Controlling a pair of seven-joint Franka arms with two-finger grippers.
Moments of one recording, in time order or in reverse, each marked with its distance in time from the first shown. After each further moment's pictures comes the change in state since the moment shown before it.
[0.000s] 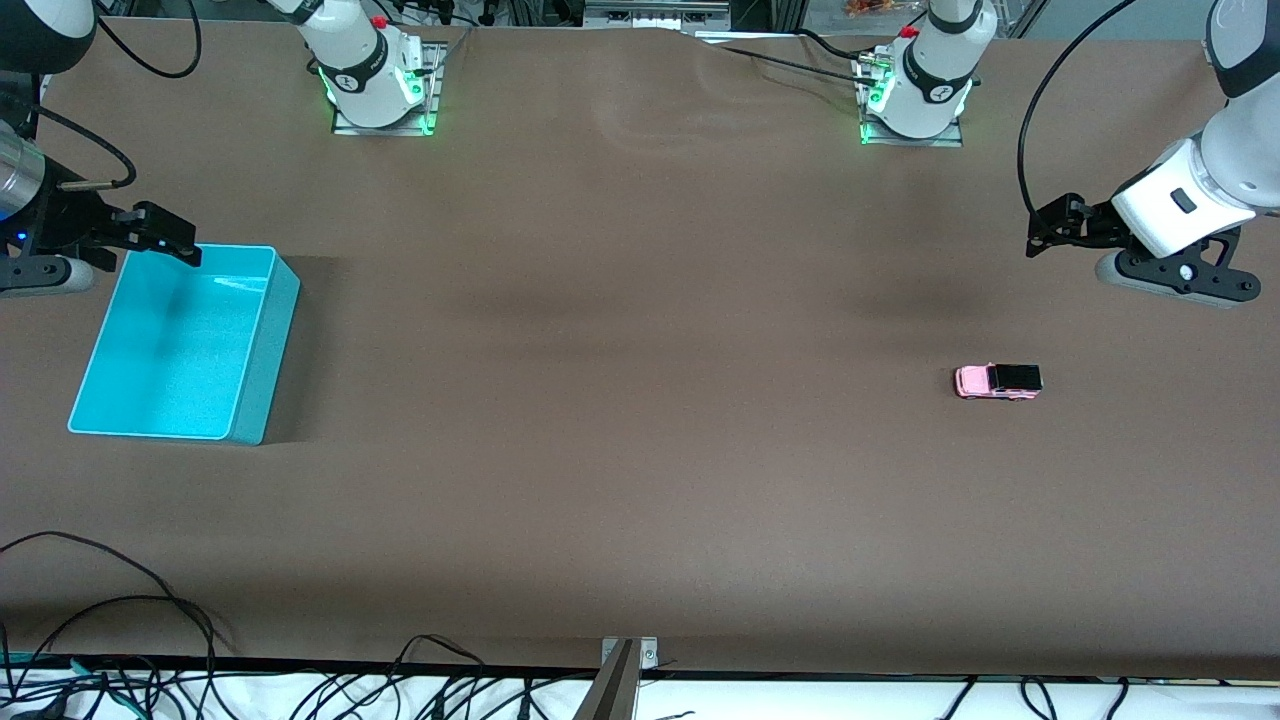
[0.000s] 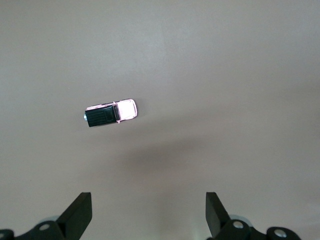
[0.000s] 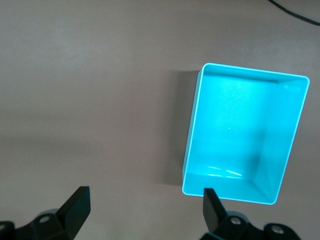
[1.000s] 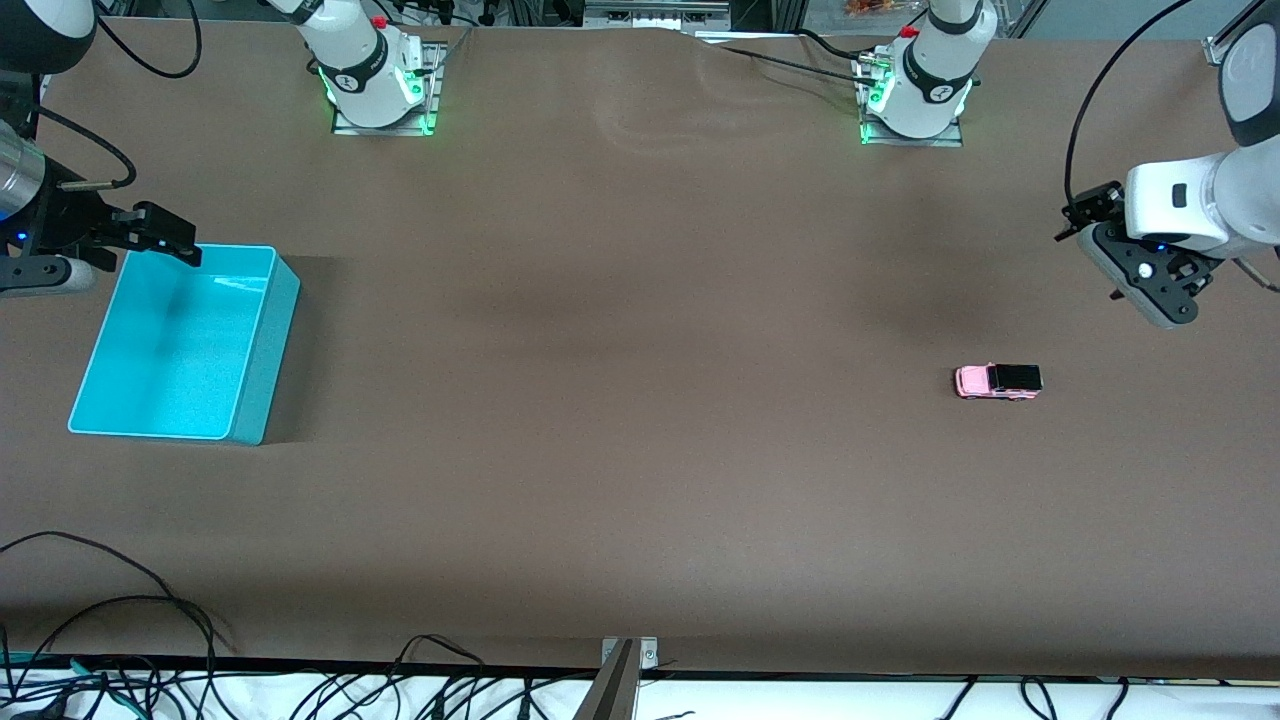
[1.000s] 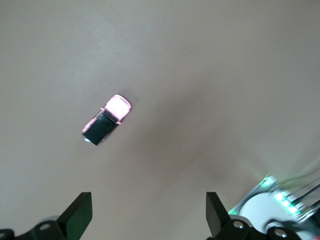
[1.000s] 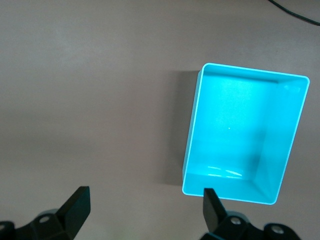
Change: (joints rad) left arm 0.063 0.052 0.003 -0.028 0.064 0.010 0.764; right arm 0.000 0.000 0.000 0.000 0.000 0.000 0.000
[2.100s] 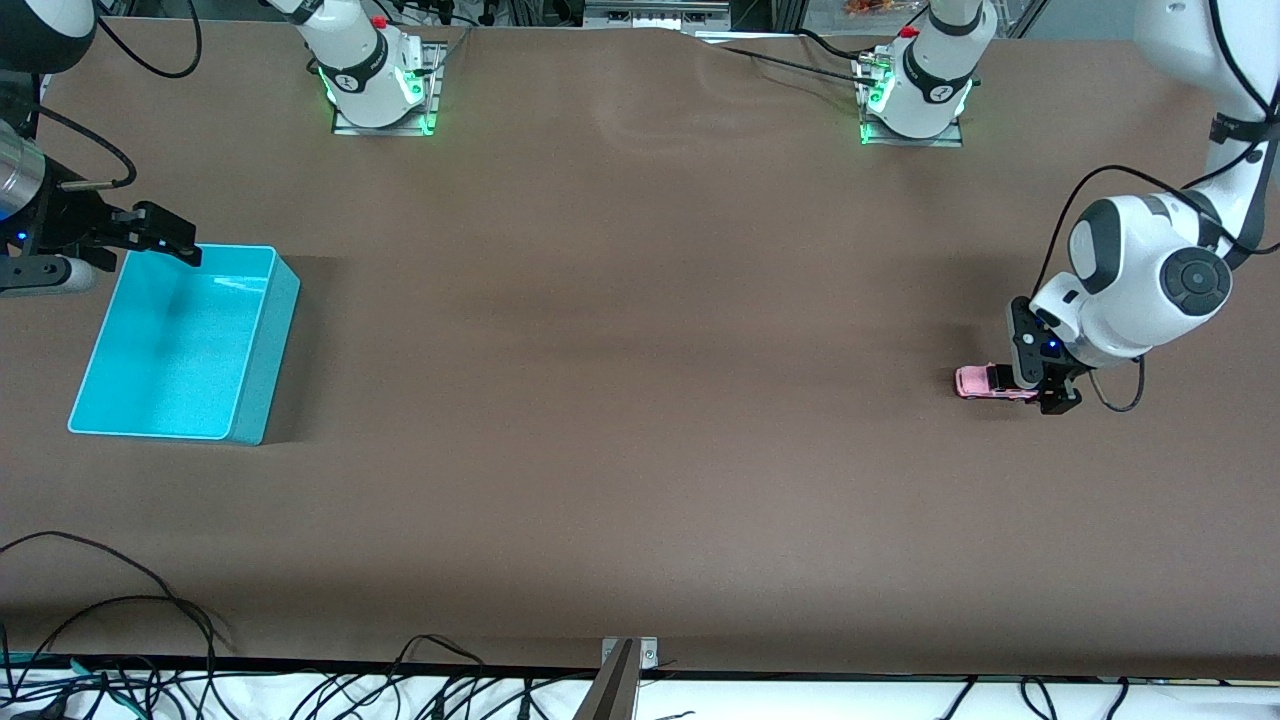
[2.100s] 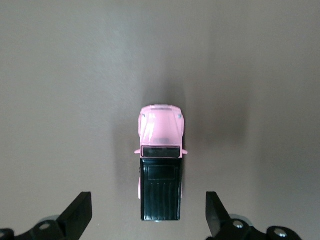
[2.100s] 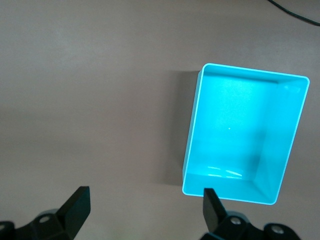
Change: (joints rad) left arm 0.105 0.292 0.000 -0.349 0.032 0.819 0.723; right arm 0.000 0.000 0.000 0.001 0.000 0.000 0.000
